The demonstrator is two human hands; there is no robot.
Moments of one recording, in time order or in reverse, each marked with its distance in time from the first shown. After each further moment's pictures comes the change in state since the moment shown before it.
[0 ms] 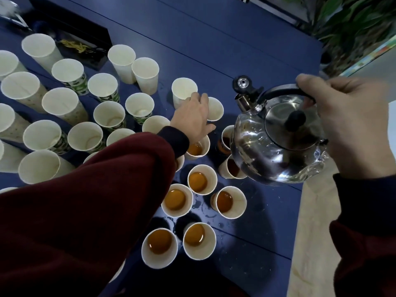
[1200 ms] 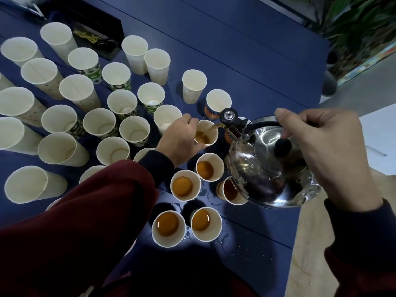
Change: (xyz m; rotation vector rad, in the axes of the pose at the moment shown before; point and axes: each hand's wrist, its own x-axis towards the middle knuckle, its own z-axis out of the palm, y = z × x) left_hand -0.085 -0.031 0.021 -0.096 0.113 0.084; right_hand -0.060 0.003 0.005 -0.155 -0.141 0.023
